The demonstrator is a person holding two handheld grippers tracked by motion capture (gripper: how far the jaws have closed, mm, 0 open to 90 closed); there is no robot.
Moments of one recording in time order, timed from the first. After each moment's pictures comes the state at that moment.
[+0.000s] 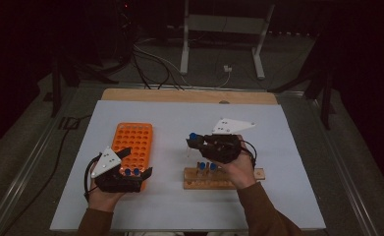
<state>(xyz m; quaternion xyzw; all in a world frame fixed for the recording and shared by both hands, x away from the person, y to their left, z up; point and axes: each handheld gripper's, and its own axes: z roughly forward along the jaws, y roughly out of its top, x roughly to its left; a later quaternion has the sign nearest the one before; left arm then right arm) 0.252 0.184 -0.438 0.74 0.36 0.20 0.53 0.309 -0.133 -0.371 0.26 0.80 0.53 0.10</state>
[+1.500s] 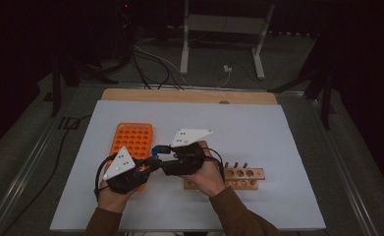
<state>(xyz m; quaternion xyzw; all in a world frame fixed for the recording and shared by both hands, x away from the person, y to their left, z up) 0.249 0.159 -0.427 0.77 0.28 0.19 0.54 0.291 -0.053 -0.378 0.18 0.83 0.53 0.04</state>
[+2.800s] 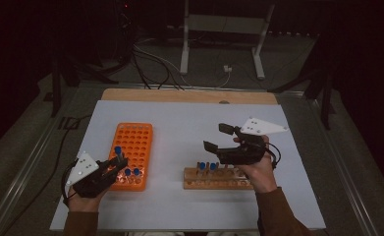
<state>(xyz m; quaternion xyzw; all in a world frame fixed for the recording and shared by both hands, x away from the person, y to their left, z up) 0.234 0.232 -0.441 0.73 0.37 0.24 0.52 0.295 -0.185 -0.354 0.29 0.76 0.57 0.14</state>
